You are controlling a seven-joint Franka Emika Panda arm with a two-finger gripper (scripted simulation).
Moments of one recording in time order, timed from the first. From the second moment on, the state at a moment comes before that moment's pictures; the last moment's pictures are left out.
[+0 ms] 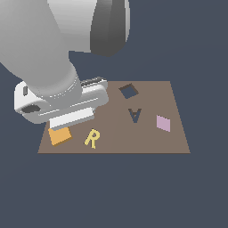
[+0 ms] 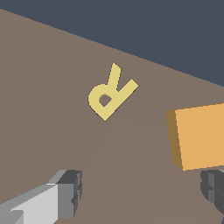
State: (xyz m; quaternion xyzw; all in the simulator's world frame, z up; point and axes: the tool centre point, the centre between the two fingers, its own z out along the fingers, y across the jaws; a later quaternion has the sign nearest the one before) arm 0.043 -0.114 0.083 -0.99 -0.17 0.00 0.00
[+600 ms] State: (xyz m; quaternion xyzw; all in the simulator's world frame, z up) arm 0.078 -0.168 0.055 -0.98 -0.22 0.00 0.00
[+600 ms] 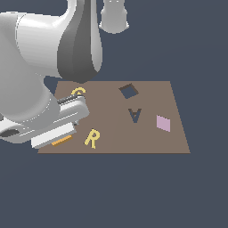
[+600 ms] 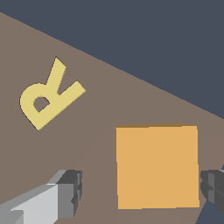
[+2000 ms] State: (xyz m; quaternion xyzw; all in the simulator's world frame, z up) arm 0.089 -0.178 0.031 -0.97 -0.23 0.00 0.00
